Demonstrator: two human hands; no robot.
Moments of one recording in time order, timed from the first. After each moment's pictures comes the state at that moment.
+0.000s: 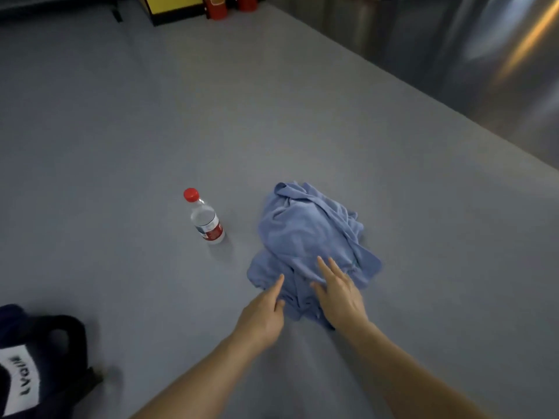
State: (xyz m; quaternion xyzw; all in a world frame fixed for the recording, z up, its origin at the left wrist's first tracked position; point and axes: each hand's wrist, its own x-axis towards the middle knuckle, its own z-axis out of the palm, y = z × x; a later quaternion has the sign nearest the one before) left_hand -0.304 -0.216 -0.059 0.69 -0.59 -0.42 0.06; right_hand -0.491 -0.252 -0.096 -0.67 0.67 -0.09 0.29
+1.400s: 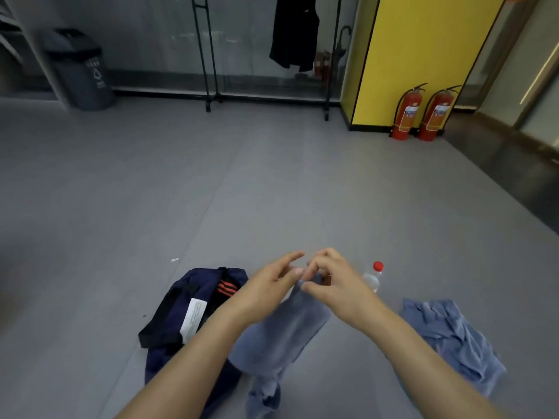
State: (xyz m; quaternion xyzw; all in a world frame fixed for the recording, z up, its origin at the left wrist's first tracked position) left_hand -0.012 0.001 0.268 0.68 -0.48 -0.37 0.42; right_hand -0.160 -0.102 0.275 -0.85 0.27 -0.18 0.41
